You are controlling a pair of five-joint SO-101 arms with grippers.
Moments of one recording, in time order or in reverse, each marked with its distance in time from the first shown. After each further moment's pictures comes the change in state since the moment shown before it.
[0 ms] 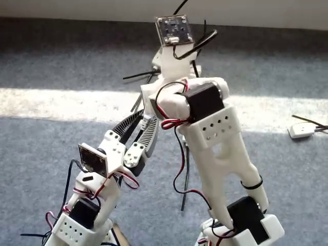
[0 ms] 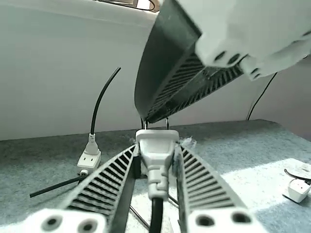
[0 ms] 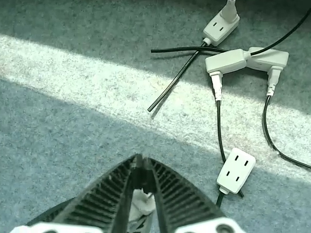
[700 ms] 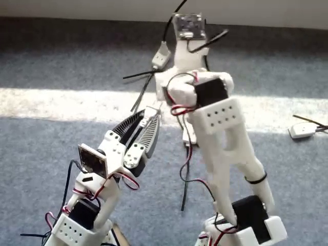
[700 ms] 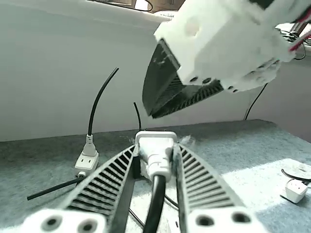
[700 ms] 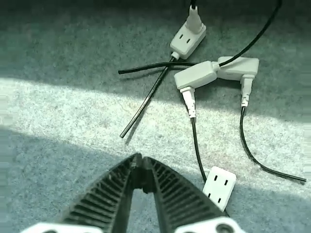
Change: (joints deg) left arm -0.1 0.0 0.0 0.0 0.0; right arm 8.7 -4.2 7.2 -10.4 0.0
